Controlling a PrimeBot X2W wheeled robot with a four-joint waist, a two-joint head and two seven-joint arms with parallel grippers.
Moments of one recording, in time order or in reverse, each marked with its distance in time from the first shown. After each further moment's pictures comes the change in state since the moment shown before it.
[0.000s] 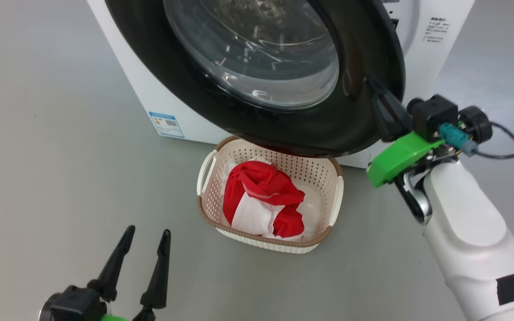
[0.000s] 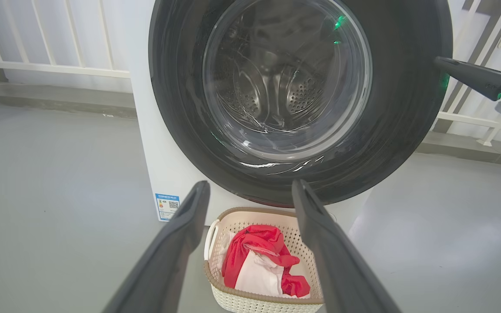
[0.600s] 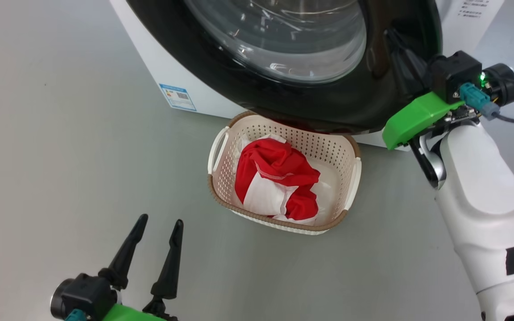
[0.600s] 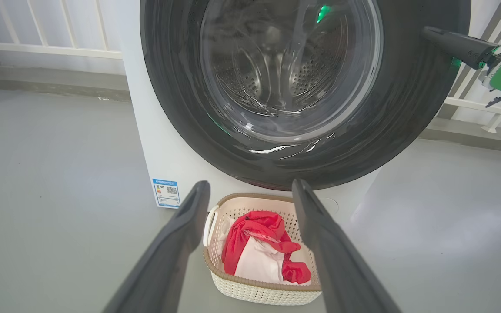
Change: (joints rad) left arm -0.051 0.007 -0.046 0.011 -0.019 0.000 0.000; right arm -0.117 -0.001 -0.085 0.029 -0.092 0.004 0.000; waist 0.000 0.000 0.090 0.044
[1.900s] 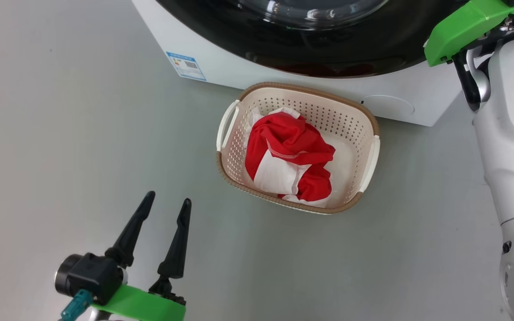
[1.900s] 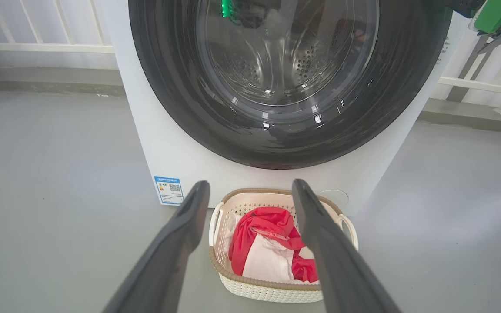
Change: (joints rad) left arm -0.082 -0.006 -0.028 0.008 0.023 0.000 0.000; right arm -0.299 -0.023 -0.150 0.192 -0.117 0.012 -0.001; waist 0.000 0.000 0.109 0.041
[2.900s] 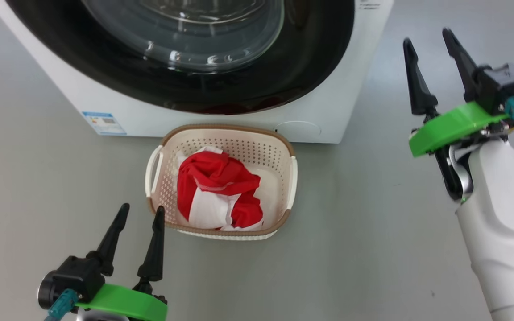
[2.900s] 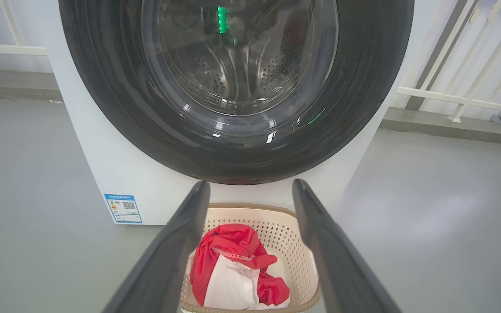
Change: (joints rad) left arm 0.002 -0.029 0.103 0.116 0.017 0.001 0.000; right arm 0.377 -0.008 0.061 -0.276 0.220 -0.006 0.000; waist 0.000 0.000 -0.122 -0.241
